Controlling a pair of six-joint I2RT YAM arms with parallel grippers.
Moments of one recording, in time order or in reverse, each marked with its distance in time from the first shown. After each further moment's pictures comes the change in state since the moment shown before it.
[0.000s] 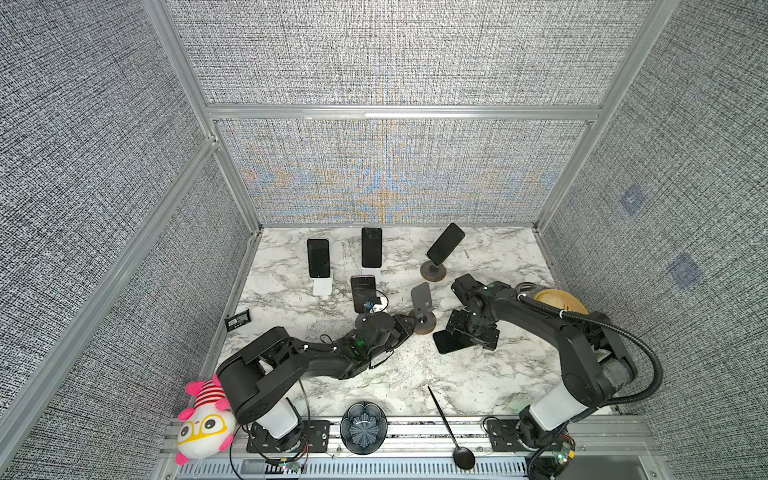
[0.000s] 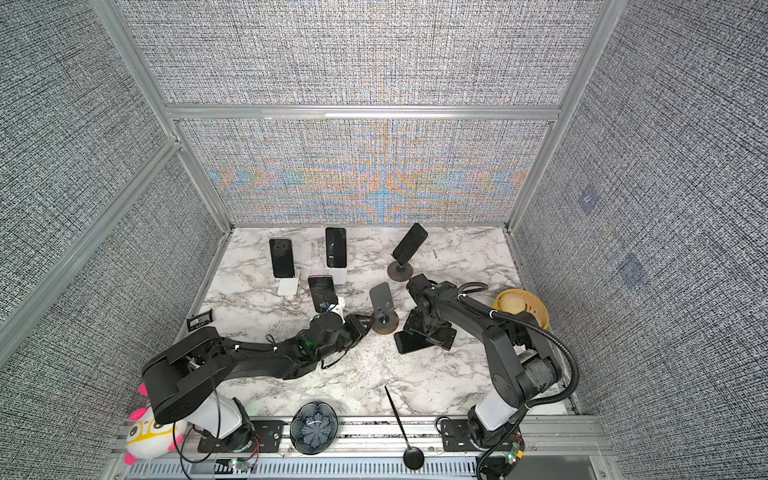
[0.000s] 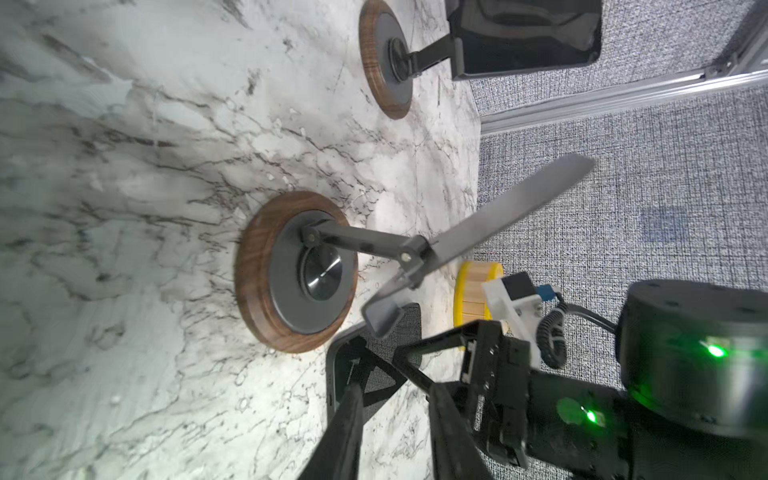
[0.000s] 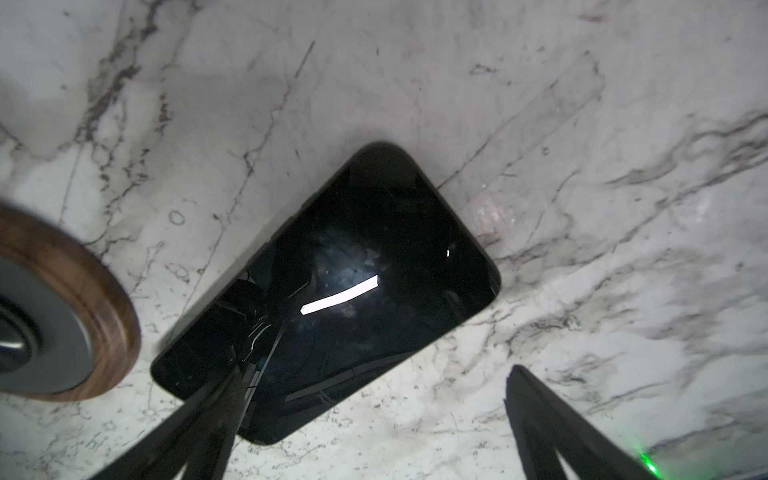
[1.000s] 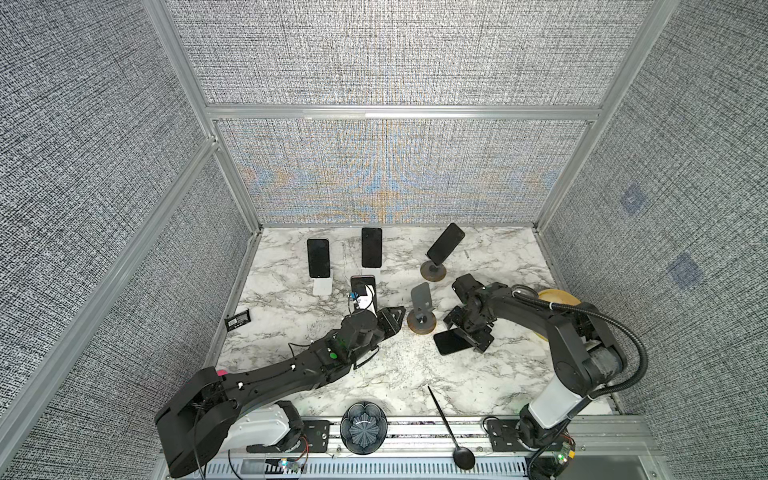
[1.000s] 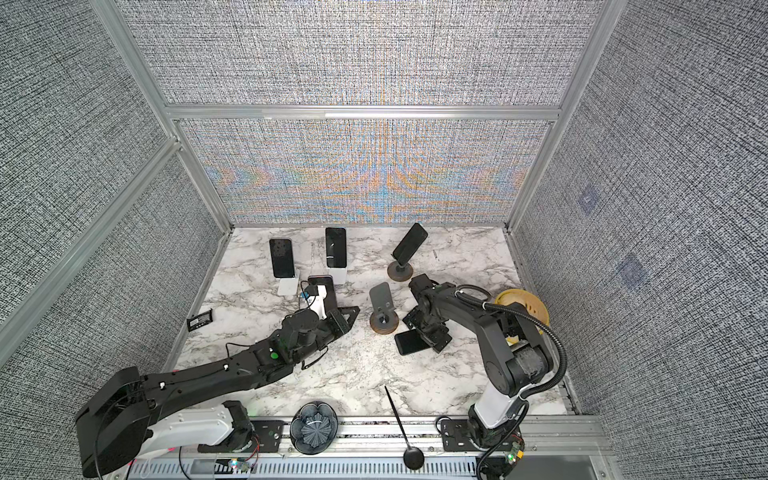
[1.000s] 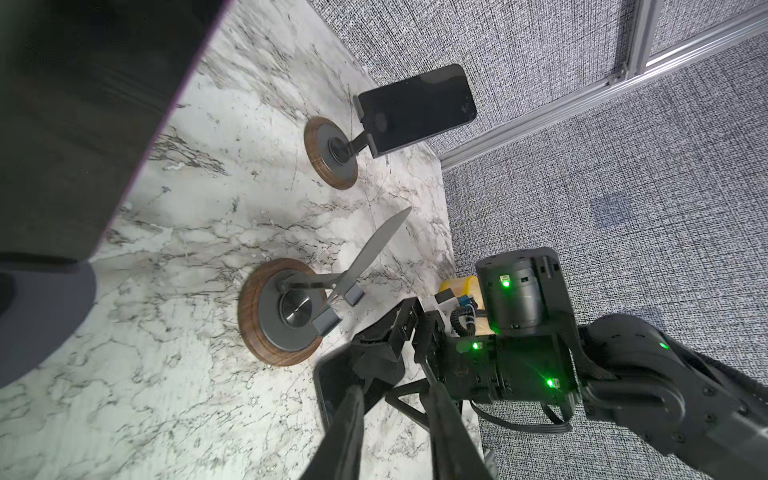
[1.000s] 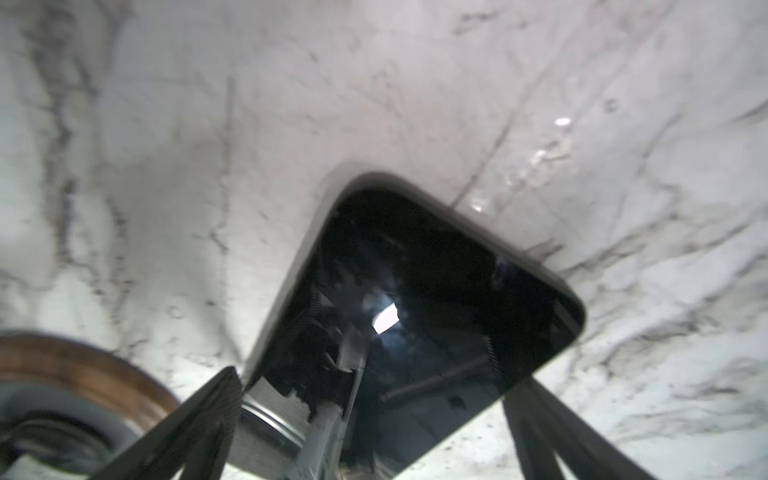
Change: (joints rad) left arm 0.000 -0.380 -0.022 -0.286 -0.124 0.206; right arm -0.036 0.073 -0.042 0.118 -0.084 0.241
